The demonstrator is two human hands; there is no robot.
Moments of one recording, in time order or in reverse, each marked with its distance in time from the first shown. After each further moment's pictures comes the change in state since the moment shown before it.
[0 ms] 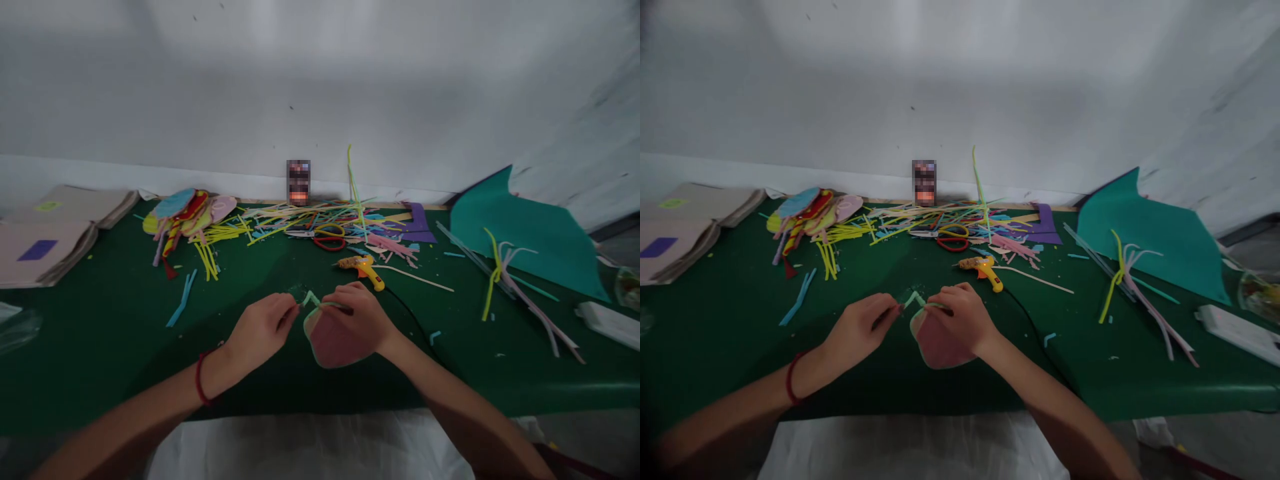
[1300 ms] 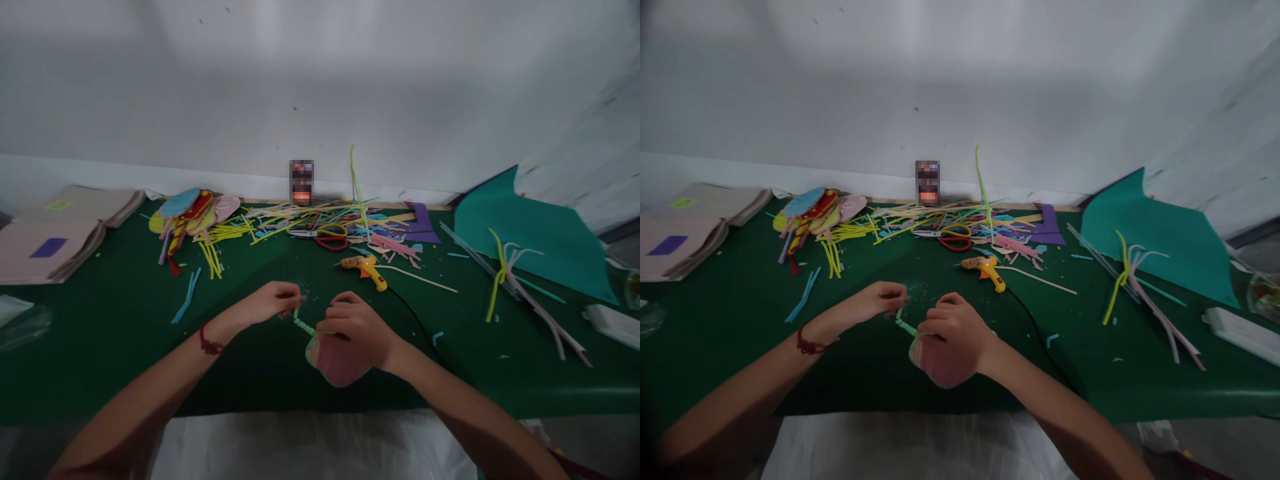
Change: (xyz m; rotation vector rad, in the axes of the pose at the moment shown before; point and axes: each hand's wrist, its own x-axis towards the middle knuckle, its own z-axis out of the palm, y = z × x) left_hand 0.034 -0.034 -0.003 -0.654 -0.517 -0.246; right_hand -0.009 -0.014 -0.002 -0.074 -0.154 -0.362
